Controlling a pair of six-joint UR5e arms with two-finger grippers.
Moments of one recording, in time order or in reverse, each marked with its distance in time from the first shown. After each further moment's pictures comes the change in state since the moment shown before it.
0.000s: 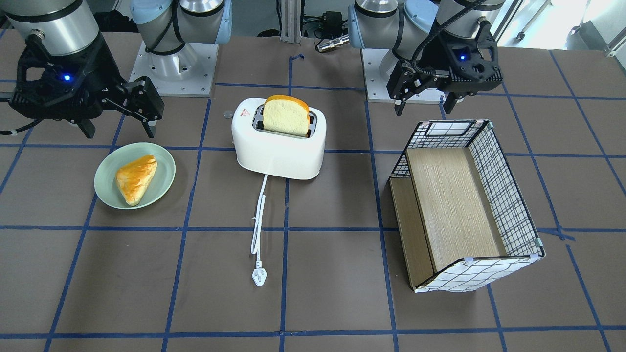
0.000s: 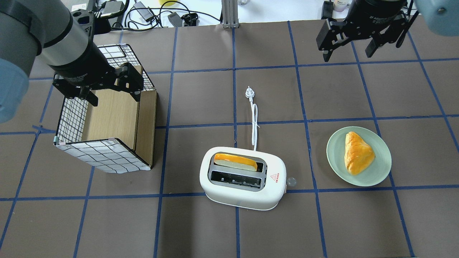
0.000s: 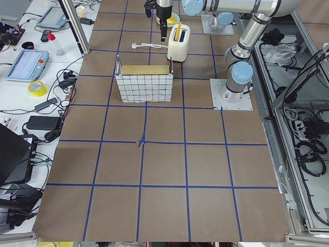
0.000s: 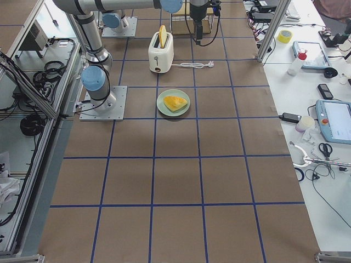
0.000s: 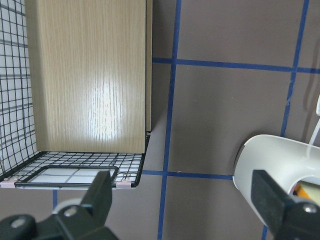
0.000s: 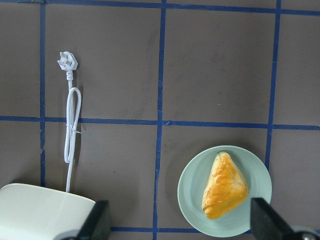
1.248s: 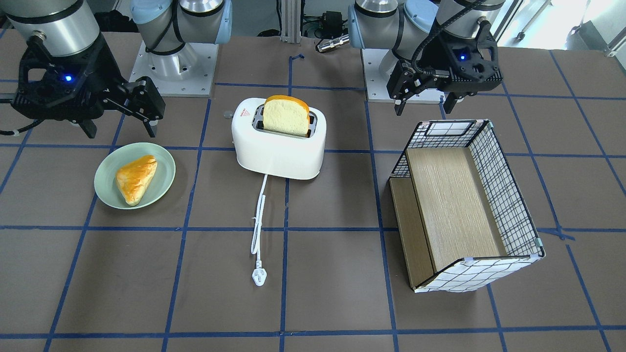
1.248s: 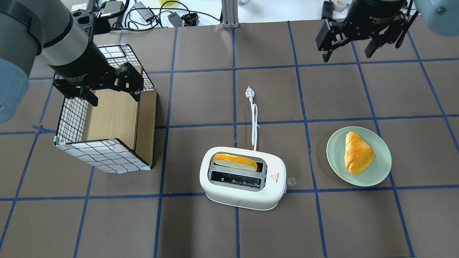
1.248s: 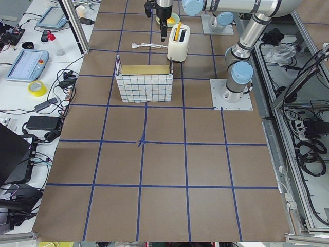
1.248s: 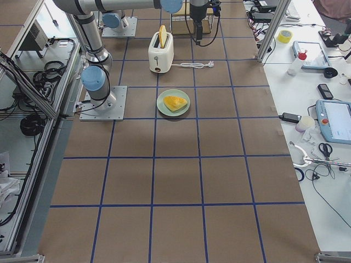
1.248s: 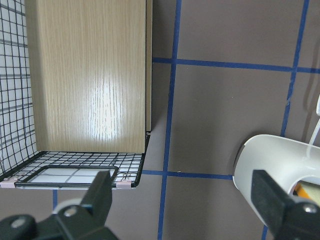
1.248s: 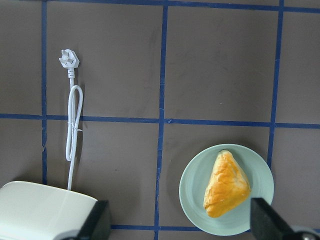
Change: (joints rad) left arm 0.000 0.000 0.000 0.000 0.000 0.000; right arm 0.000 0.001 0.001 0.010 0.011 -0.002
